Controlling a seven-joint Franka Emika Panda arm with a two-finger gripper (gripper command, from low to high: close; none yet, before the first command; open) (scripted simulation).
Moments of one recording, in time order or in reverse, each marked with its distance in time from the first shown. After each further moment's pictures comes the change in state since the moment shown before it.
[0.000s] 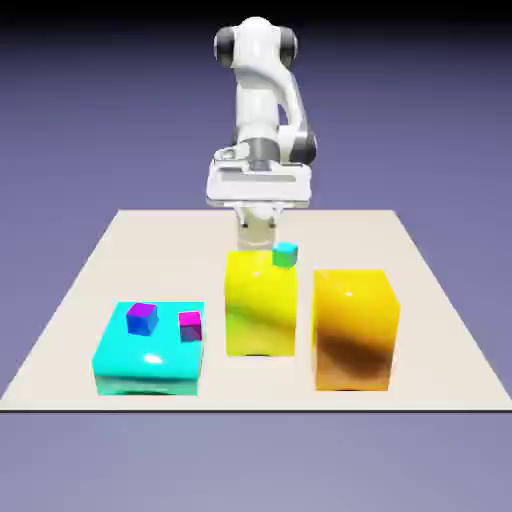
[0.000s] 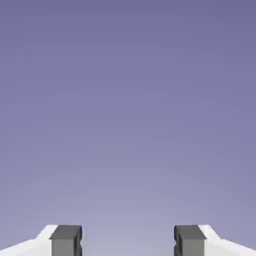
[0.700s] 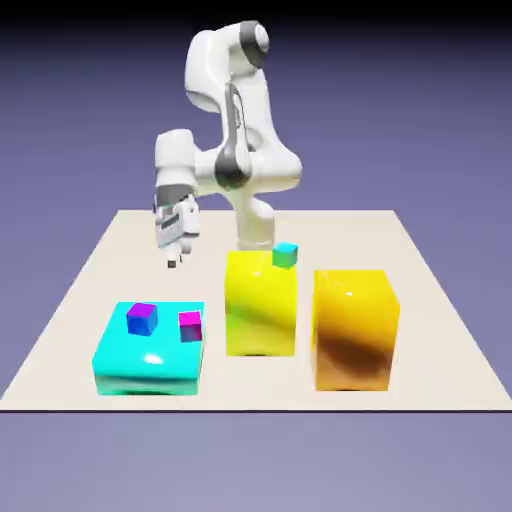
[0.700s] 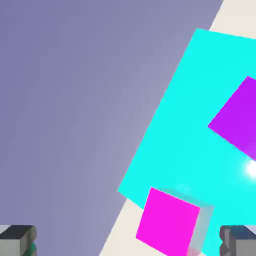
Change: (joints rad) arm 0.190 0.056 -0.761 -0.092 0.049 -0.046 0.636
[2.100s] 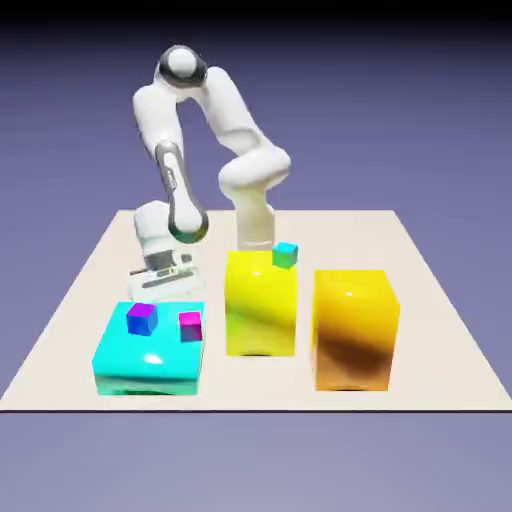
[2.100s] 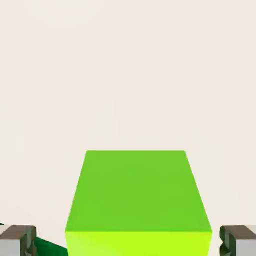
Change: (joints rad) arm 0.829 -0.087 -1.378 -0.027 0.088 0.221 0.612
